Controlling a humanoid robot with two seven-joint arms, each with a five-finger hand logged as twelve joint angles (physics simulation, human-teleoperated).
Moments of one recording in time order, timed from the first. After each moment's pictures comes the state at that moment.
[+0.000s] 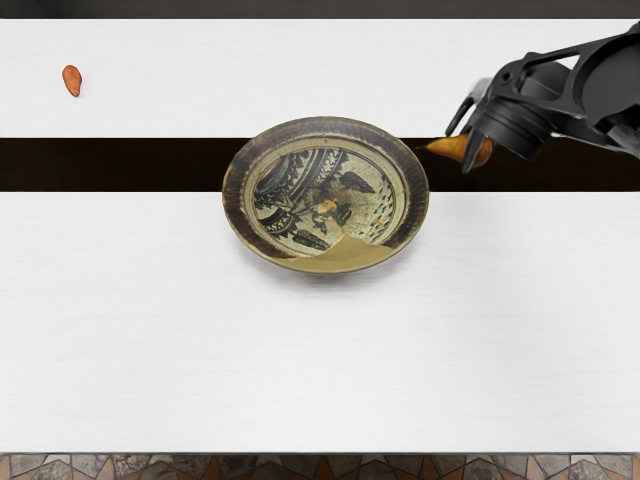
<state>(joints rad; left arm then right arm) -0.11 0.00 0.36 -0.11 0.18 0.14 0.19 1.87 -0.25 -0.73 1.15 0.00 -0.29 -0.61</state>
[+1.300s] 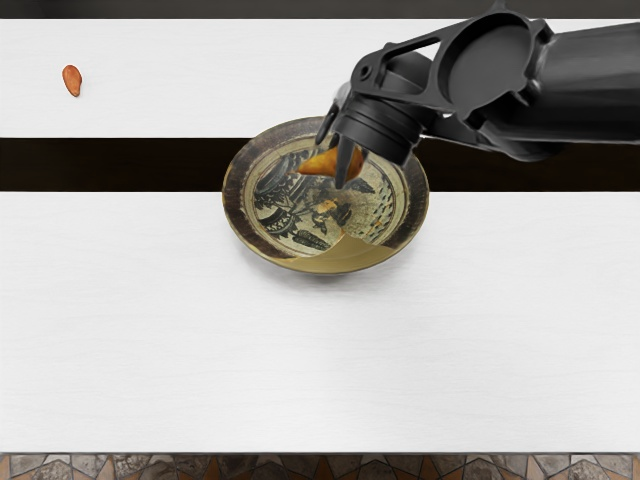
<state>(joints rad) -0.11 0.00 0.36 -0.11 0.18 0.14 0.19 2.01 0.00 -0.62 1.16 0.20 -0.29 -0.61</state>
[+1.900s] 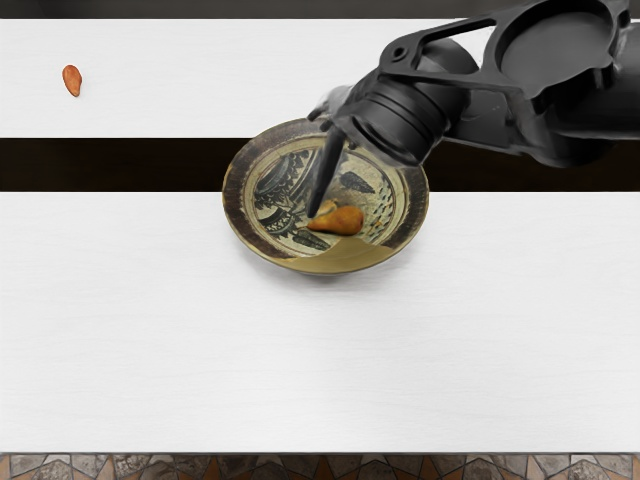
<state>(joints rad) -0.11 0.00 0.36 -0.11 0.18 0.14 0.19 1.96 -0.17 -0.40 1.33 0.20 -0.34 -0.61</state>
